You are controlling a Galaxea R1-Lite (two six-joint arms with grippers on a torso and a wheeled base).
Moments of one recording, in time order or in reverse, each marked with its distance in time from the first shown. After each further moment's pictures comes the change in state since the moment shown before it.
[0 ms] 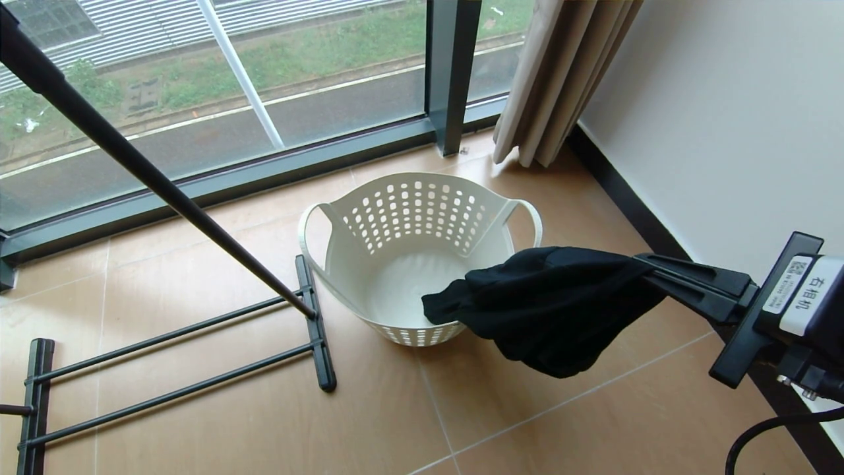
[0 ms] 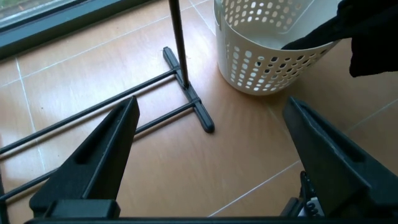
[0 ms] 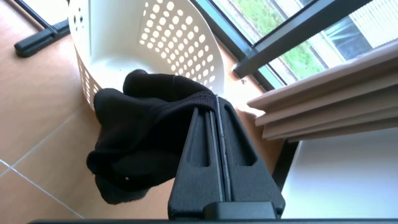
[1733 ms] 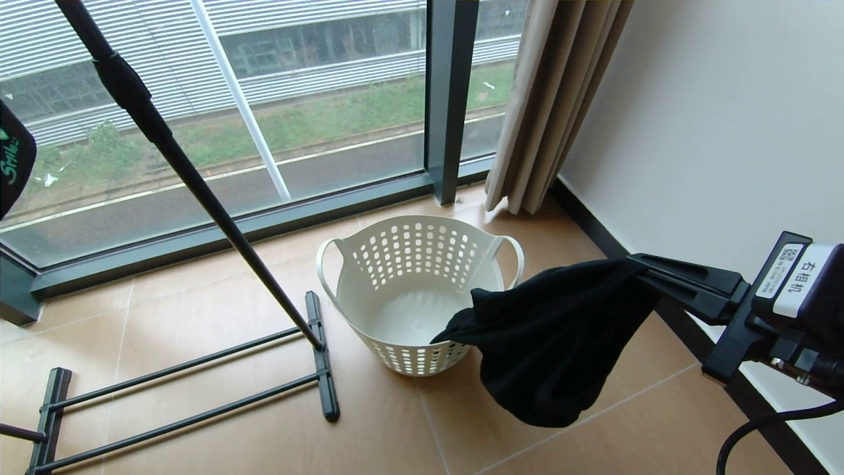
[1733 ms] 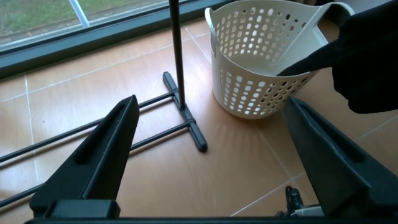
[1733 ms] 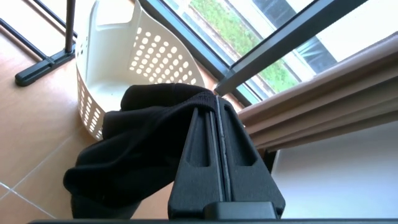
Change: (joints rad) left arm 0.000 0.000 0.000 0.000 -0.001 -0.037; right arm -0.001 0.022 -0.008 -0.002 -0.001 0.071
